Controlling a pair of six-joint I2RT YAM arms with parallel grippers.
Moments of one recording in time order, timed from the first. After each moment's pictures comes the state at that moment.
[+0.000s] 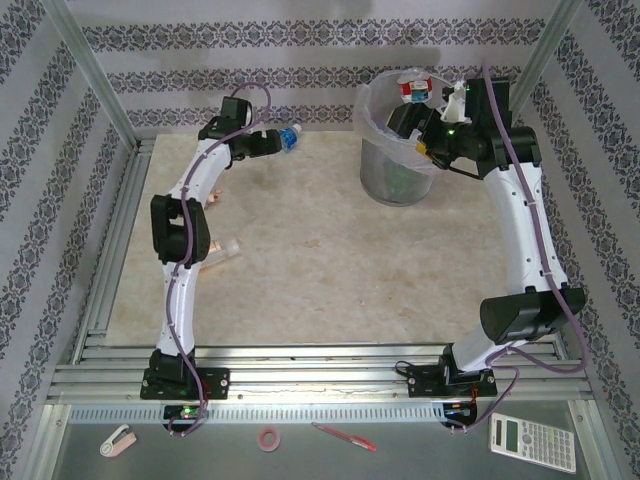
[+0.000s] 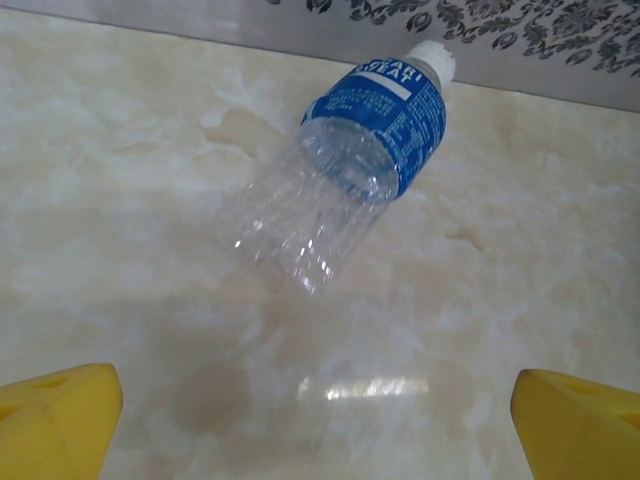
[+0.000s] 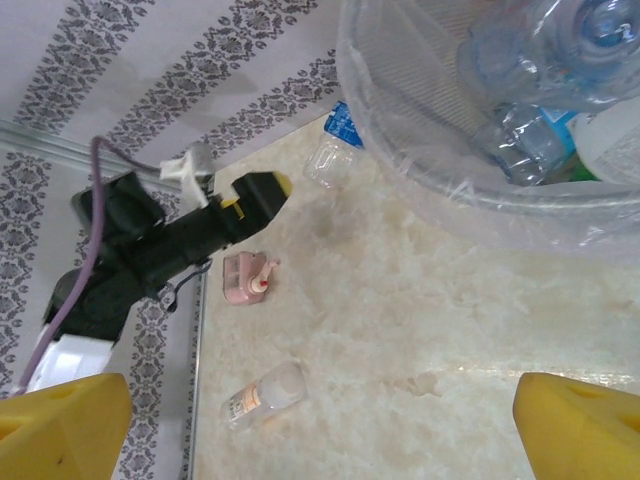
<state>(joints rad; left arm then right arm) -0.13 2.43 2.32 -0.72 0.14 -0.31 0.09 1.58 1.91 -0.98 -0.52 0.63</state>
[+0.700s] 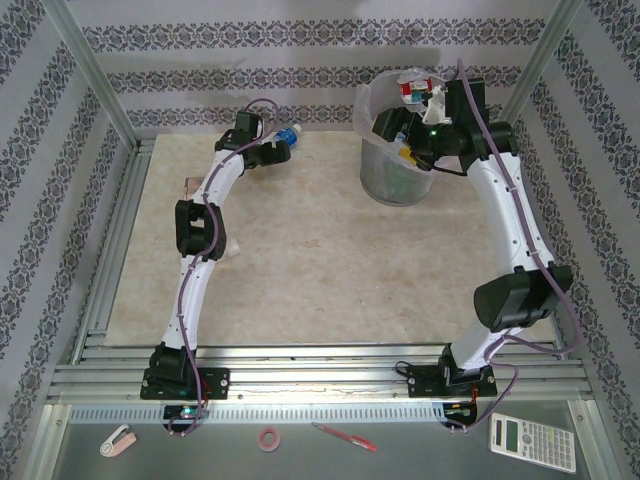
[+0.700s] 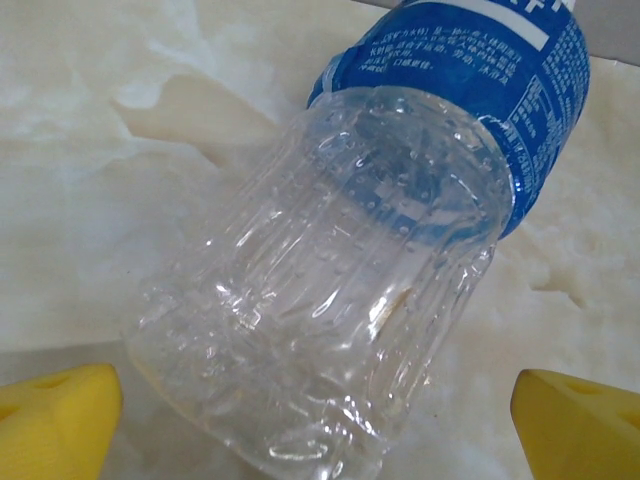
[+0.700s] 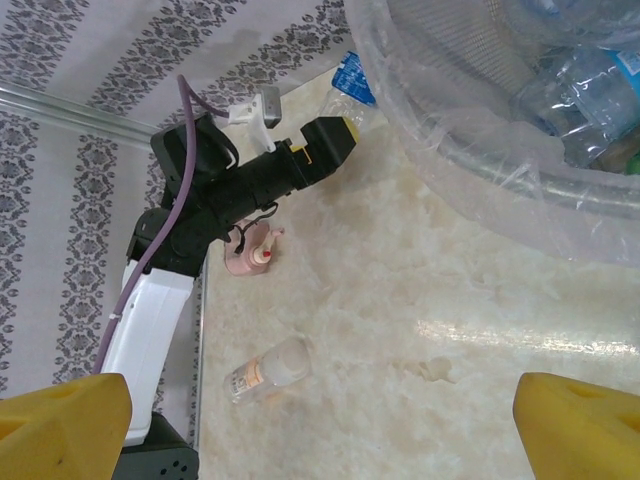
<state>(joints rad) -0.13 2.77 2.64 -0.71 0.18 -0.32 0.12 1.68 1.91 -0.95 -0.57 0.62</state>
